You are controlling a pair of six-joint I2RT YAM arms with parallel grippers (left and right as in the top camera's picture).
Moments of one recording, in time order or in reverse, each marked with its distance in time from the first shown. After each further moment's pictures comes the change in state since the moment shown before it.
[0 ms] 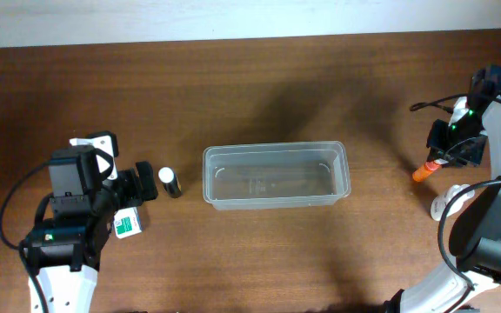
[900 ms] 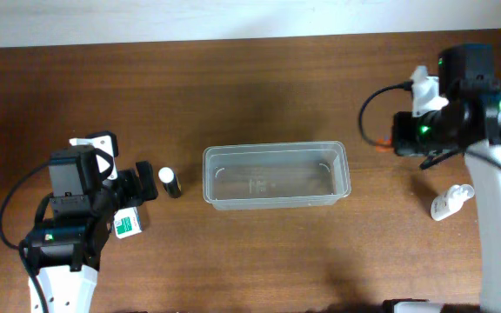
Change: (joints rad) left arm 0.000 0.000 0.000 0.001 0.000 0.000; right arm 0.389 -0.439 0.095 -0.161 -0.069 -0.086
